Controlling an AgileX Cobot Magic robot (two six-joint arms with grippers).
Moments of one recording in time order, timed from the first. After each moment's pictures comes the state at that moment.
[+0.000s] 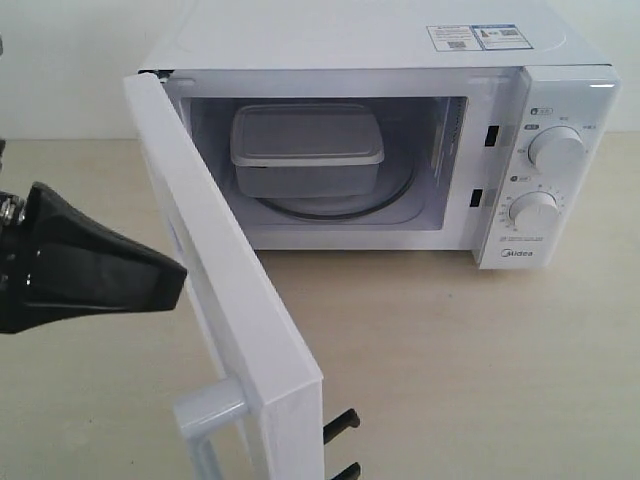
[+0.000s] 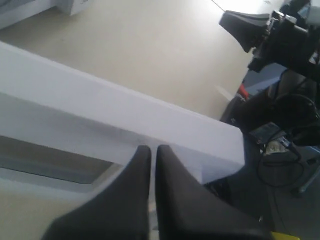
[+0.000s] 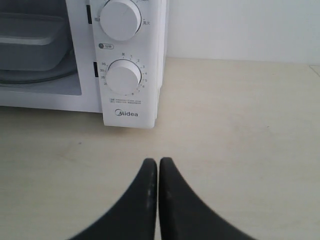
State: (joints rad) left arm -0.42 1.00 -0.78 -0.93 0.93 0.77; right arm 0.07 0.01 0.00 -0.02 0.33 -0.02
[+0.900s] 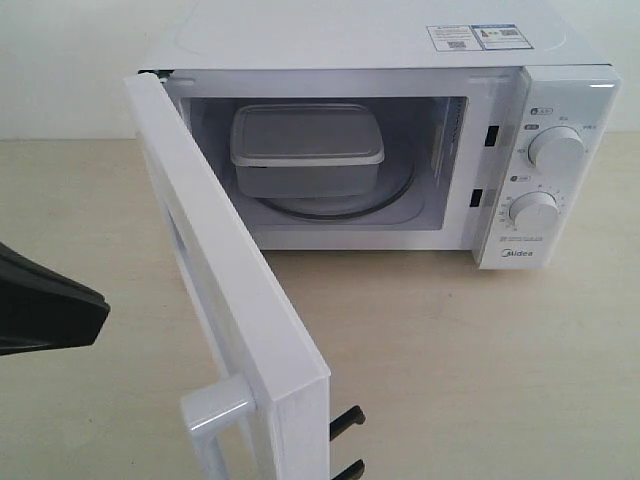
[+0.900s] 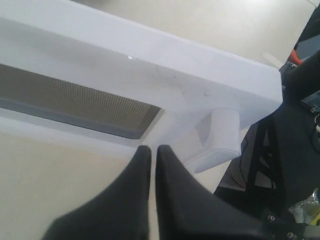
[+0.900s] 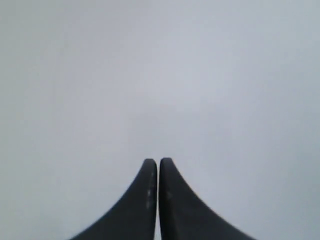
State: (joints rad) left arm -0.45 0.86 -0.78 -0.64 0.96 0.60; right arm 0.07 0.00 0.00 0.03 -0.66 0.00
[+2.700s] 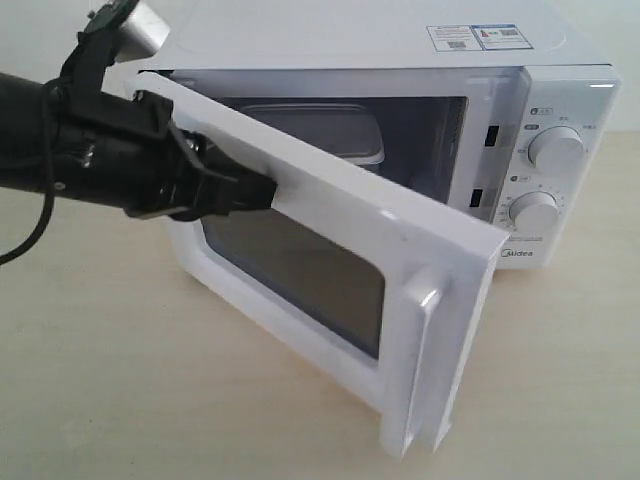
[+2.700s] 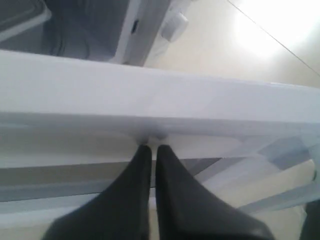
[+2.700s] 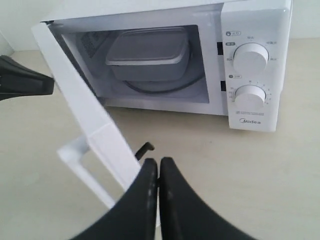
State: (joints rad) left arm -0.45 1.38 -0.89 -1.15 0.59 1.08; right arm 0.09 0.29 -0.66 0.43 0.93 -0.14
